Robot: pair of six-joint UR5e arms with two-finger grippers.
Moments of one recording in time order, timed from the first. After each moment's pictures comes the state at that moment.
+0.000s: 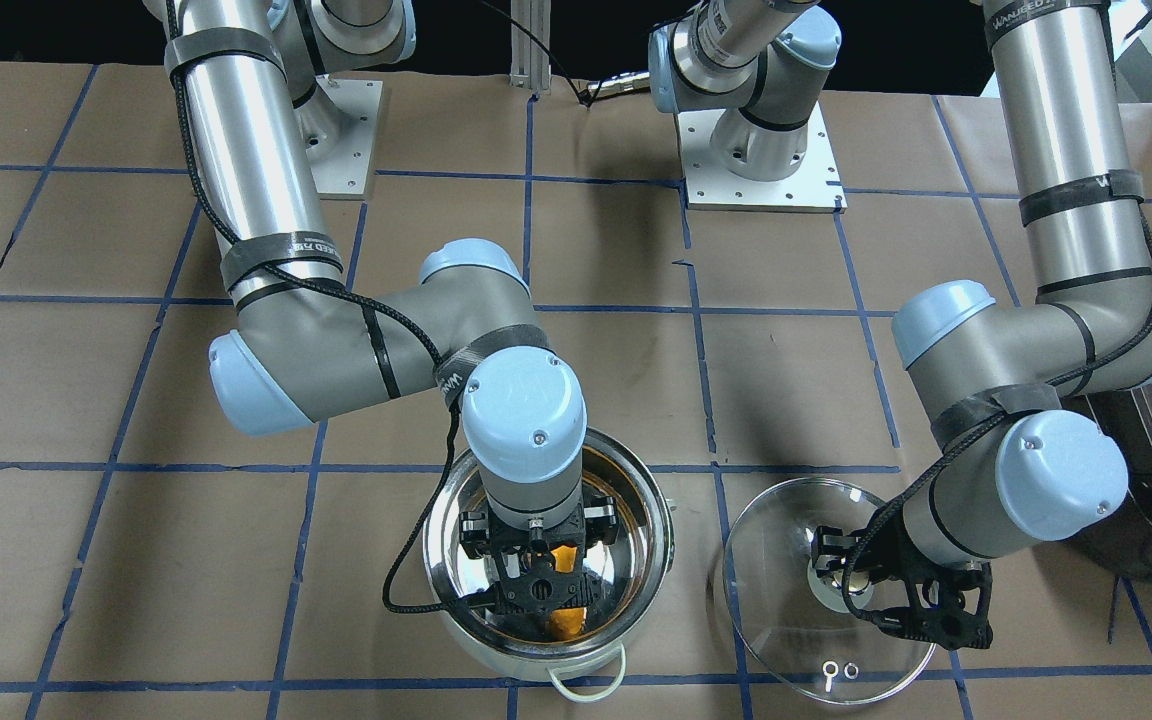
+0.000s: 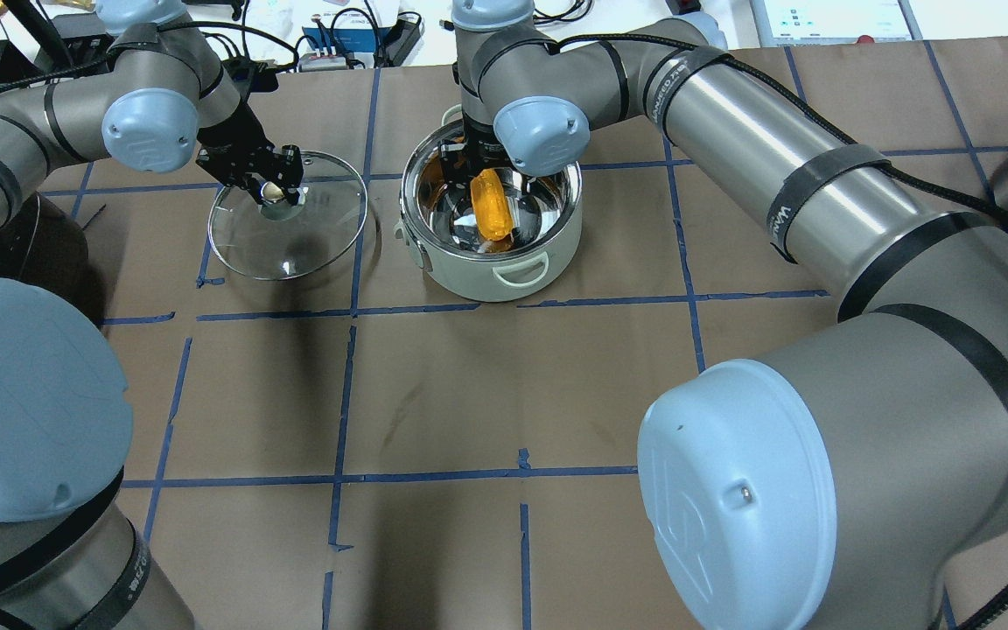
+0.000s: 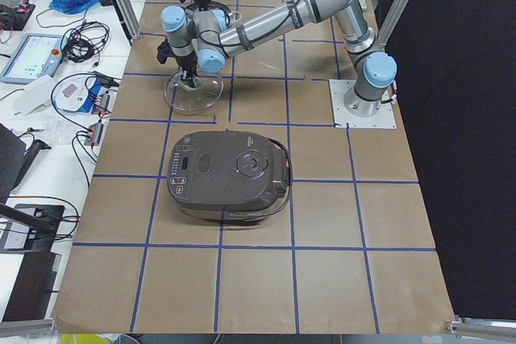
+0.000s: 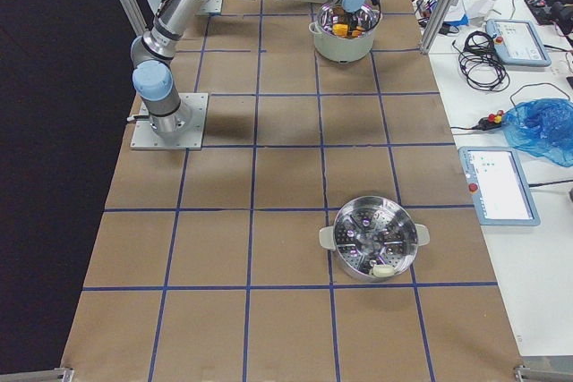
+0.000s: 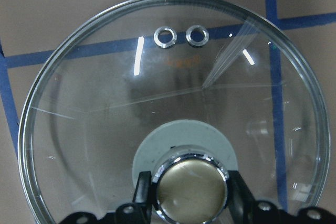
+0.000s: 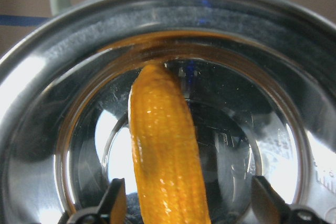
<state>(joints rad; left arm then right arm) -1.41 -2.16 -1.42 -1.17 1.52 0.29 1.92 -0.85 1.14 -1.94 -1.53 0.27</state>
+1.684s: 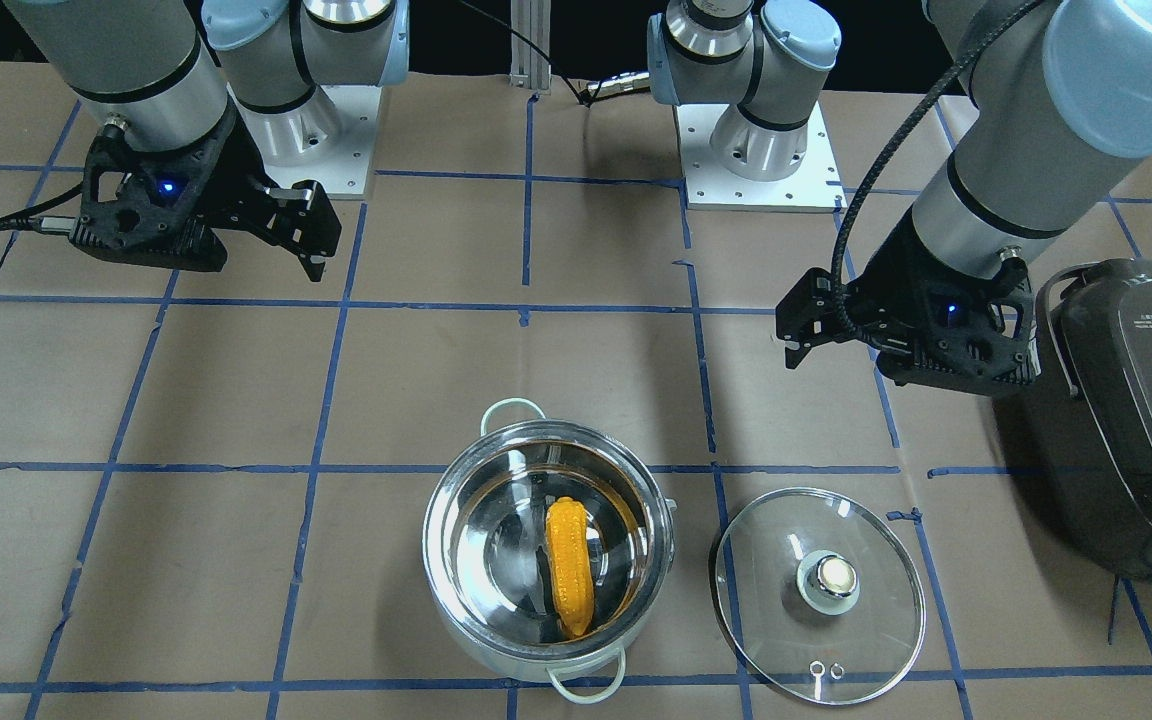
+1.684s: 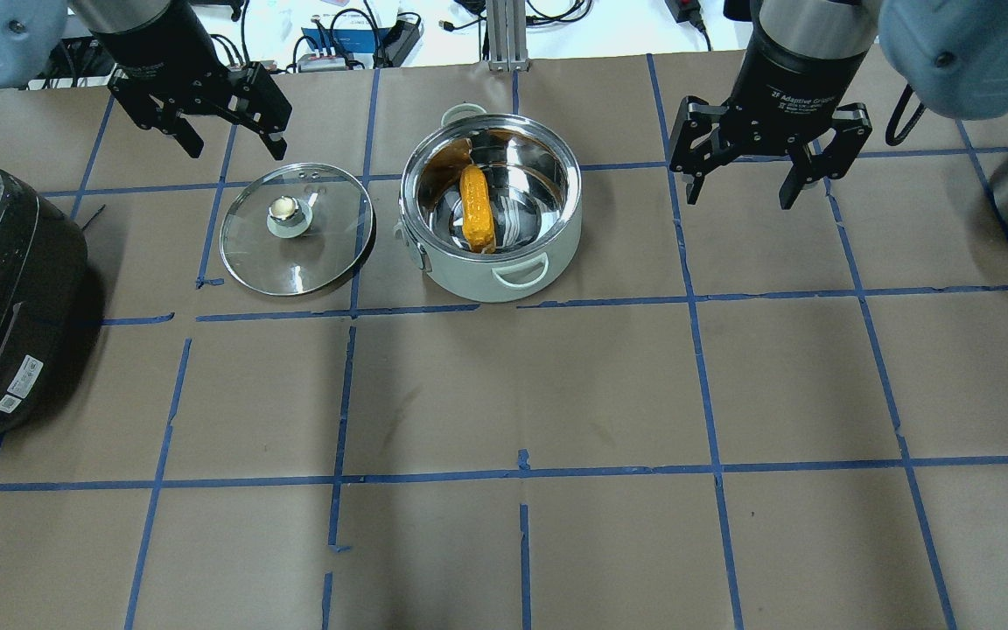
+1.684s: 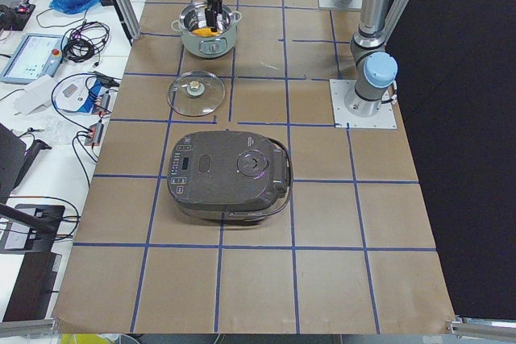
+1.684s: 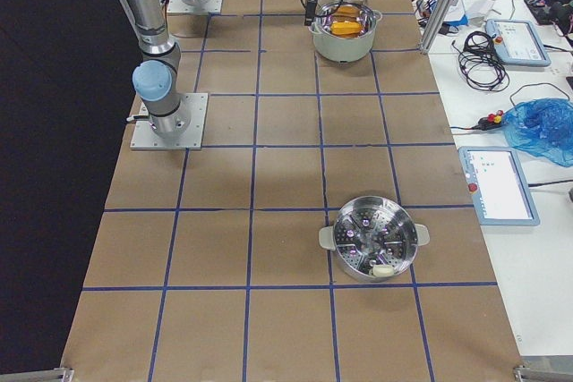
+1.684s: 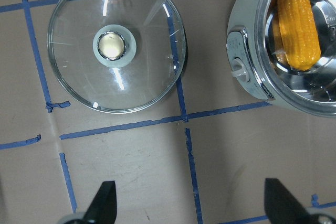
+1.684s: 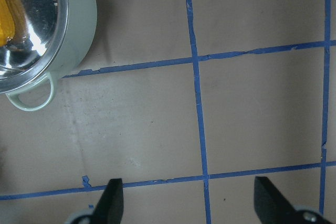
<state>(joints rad) -1.51 -1.78 -1.37 -1.59 1.53 0.20 1.62 -1.50 1.48 -1.50 -1.55 0.16</state>
